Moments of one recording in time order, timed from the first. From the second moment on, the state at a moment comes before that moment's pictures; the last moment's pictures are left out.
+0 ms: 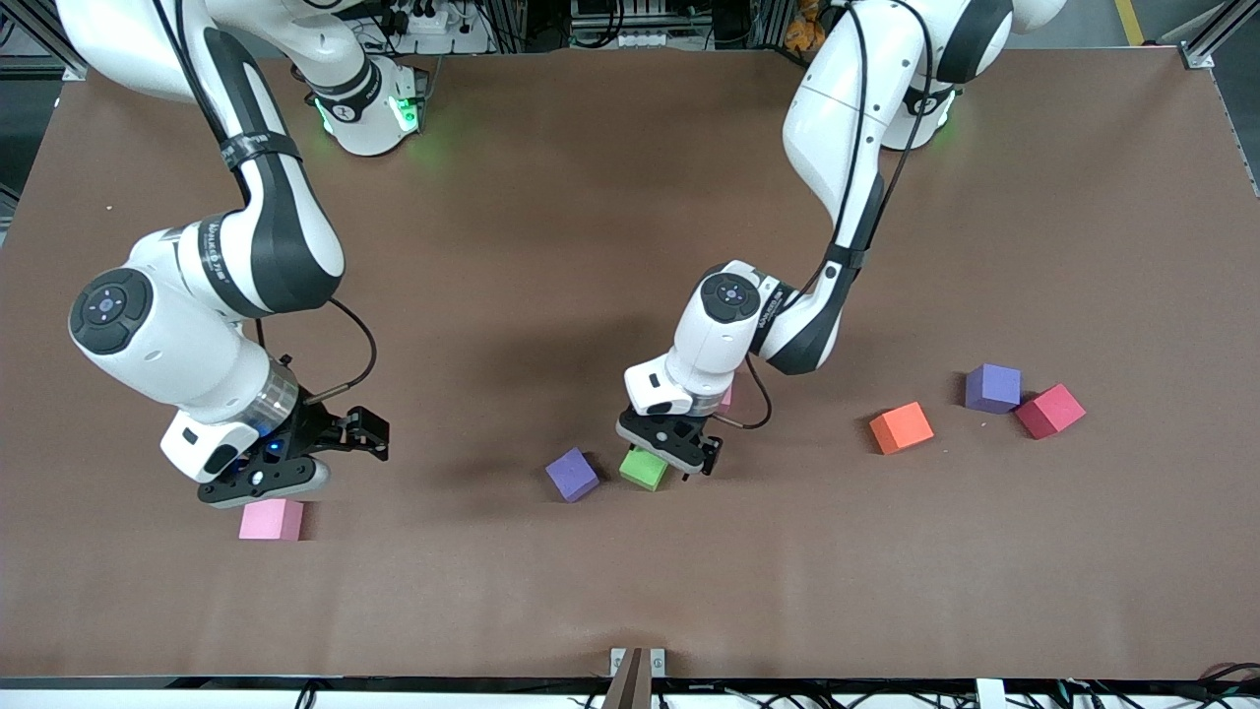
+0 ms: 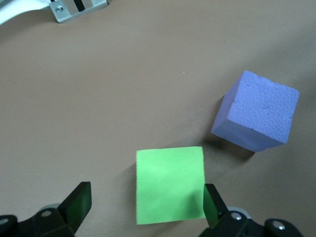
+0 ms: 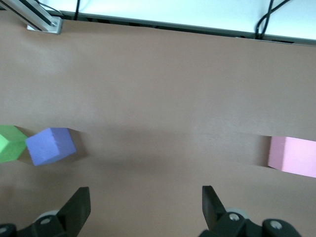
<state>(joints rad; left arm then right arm) -0.75 0.92 0.13 -1.36 -0.12 2.73 -0.06 0.23 0.47 -0.02 -1.49 0.15 2.17 -0.03</state>
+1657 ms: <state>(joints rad) -0.76 0.93 0.14 -1.31 -0.34 2.61 -0.07 0.24 0.52 -0.02 -1.49 0.16 2.27 0.00</state>
